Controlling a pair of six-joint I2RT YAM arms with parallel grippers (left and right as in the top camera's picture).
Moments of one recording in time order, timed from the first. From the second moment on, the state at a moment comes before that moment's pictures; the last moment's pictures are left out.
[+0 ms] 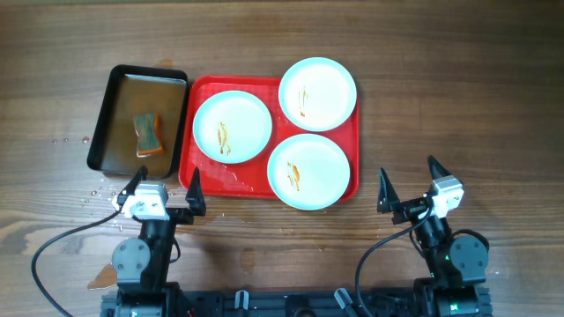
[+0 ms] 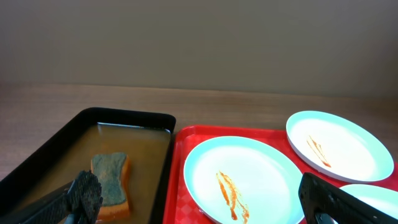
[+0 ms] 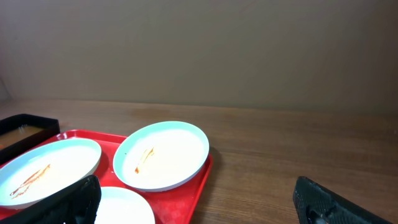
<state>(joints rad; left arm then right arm) 0.00 0.01 0.01 -0.07 0.08 -0.09 0.07 0.01 0.01 0.01 -0.18 0.05</state>
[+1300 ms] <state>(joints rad) 0.00 0.01 0.01 -0.07 0.08 -0.09 0.07 0.01 0.01 0.01 -0.18 0.05</state>
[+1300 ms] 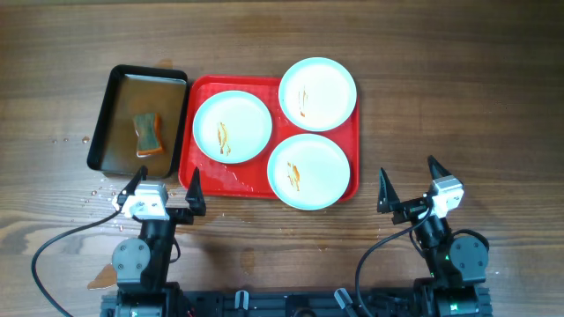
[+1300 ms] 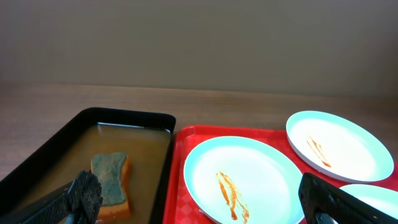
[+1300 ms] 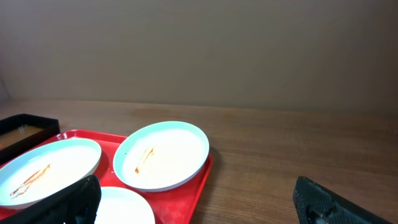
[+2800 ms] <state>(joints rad) 0.02 1.04 1.28 -0.95 0.09 -0.18 0.10 1.39 1.29 -0.35 -0.86 0.05</state>
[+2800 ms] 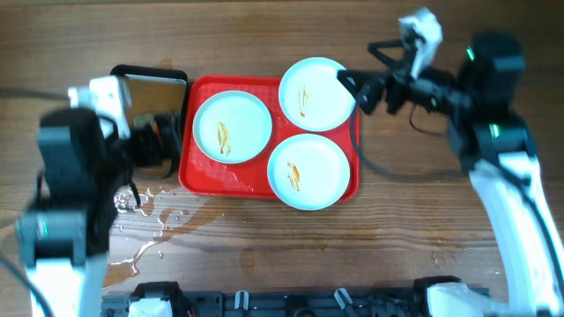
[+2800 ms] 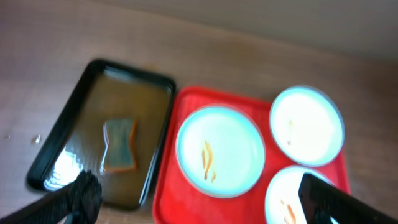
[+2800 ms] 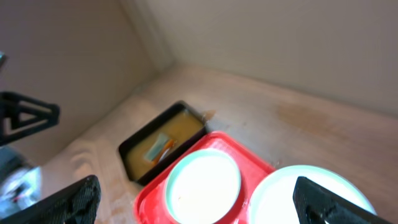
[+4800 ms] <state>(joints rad) 0.25 1.84 1.52 -1.10 0.14 -0.22 0.59 2.11 1.63 -0.64 -0.14 0.43</state>
